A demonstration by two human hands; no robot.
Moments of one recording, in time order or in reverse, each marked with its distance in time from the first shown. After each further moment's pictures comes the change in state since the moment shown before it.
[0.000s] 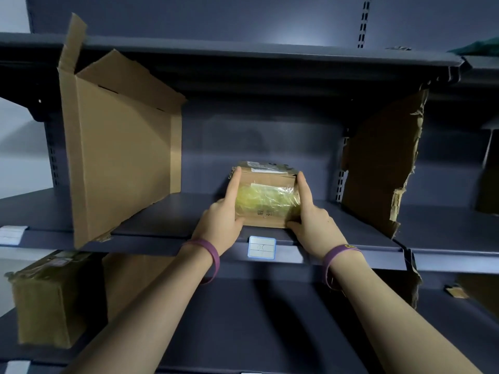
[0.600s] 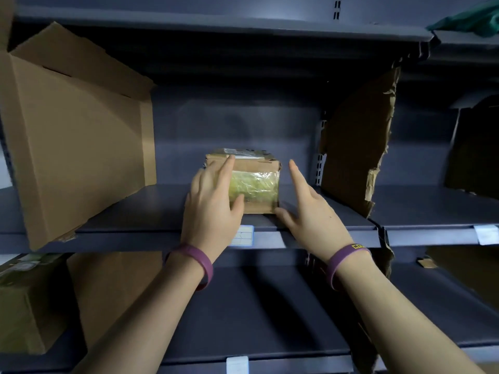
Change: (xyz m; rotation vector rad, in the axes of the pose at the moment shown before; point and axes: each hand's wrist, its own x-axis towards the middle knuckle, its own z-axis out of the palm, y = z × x) left_hand -0.008 0.025 0.007 0.005 0.301 0.196; right_hand -0.024 0.013 -0.018 -0.029 0.138 -0.178
